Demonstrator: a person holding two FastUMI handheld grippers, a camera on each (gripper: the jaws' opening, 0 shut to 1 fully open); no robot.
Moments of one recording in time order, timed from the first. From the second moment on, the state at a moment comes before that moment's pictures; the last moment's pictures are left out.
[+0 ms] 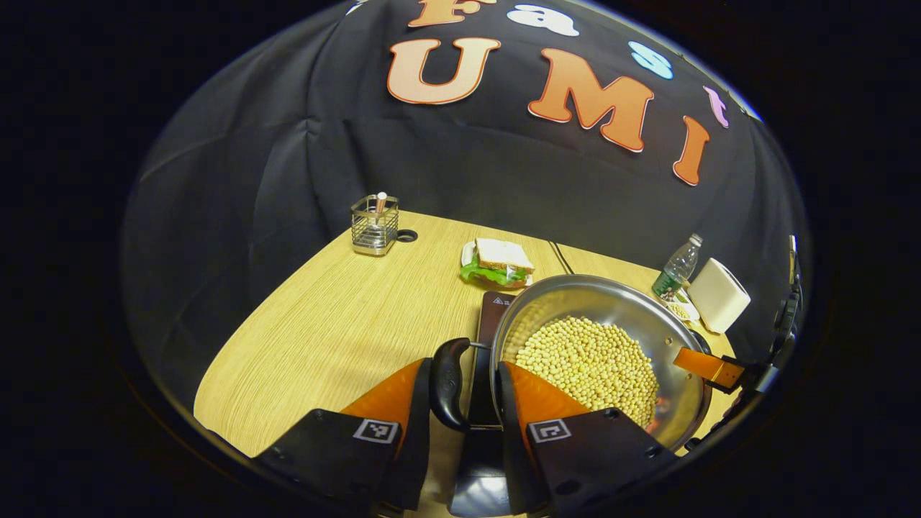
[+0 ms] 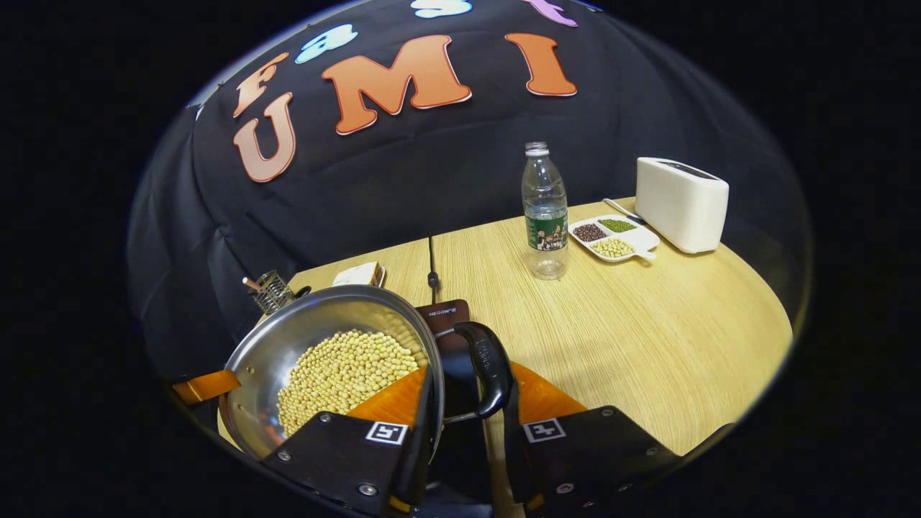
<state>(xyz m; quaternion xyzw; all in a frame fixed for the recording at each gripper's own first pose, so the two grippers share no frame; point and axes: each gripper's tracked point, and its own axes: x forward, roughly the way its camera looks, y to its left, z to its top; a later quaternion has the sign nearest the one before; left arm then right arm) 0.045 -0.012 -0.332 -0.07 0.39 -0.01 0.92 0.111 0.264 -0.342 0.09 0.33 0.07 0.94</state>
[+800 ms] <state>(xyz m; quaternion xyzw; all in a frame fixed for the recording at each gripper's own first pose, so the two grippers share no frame) 0.073 -0.031 -0.205 -0.02 0.23 -0.02 0.97 0.118 0.227 -0.268 0.09 0.26 0.09 0.96</state>
